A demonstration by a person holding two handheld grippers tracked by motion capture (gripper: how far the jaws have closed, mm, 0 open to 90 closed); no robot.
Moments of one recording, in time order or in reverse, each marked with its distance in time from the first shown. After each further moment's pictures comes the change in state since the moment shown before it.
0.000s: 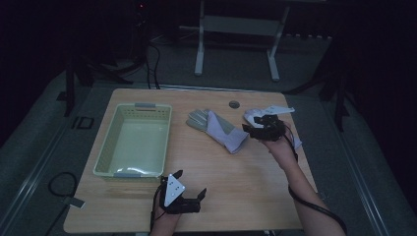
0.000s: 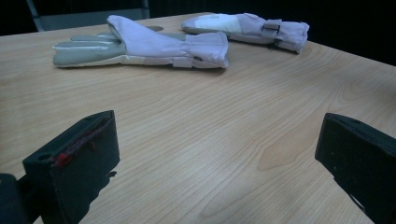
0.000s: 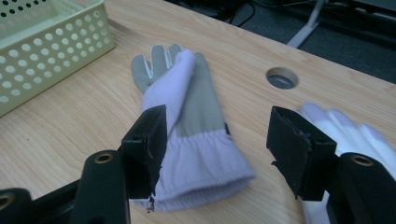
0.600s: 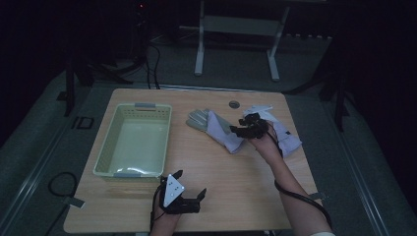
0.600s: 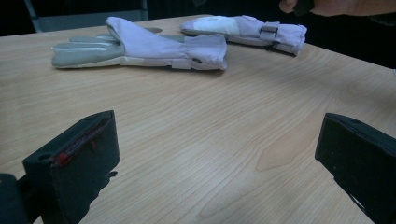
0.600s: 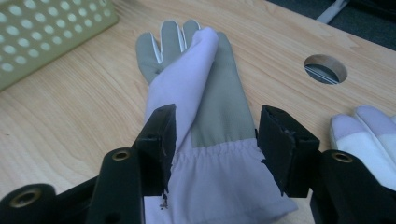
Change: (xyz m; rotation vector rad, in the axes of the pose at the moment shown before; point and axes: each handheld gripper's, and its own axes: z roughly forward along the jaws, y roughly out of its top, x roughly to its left) left arm 0.000 -0.001 -0.001 -0.010 -0.003 -0.002; right arm 0.010 0.001 0.056 0.094 0.046 -0.030
